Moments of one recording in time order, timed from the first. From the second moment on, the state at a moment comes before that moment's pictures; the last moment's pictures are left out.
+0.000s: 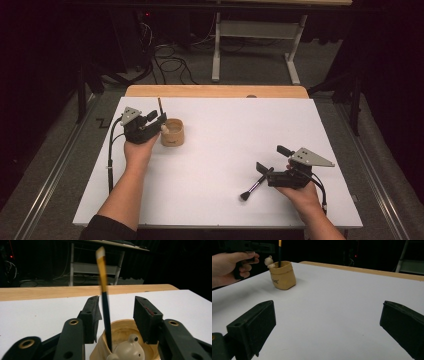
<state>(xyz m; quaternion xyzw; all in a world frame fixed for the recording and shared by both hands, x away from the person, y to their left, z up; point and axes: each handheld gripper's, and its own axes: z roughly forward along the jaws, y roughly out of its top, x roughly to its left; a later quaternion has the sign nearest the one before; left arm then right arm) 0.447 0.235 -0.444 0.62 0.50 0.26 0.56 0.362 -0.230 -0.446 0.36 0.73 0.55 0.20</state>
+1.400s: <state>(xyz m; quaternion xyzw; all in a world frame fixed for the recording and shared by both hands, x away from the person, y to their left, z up) 0.413 0.239 -0.419 0.64 0.48 0.26 0.54 0.362 -0.231 -0.445 0.36 0.73 0.55 0.21</state>
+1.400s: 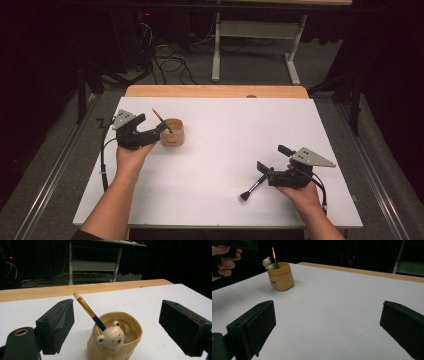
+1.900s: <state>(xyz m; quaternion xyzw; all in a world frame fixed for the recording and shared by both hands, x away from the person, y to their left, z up) 0.388 0.243 -0.418 0.65 0.48 0.26 0.53 0.361 -0.232 -0.444 0.36 0.73 0.55 0.21</state>
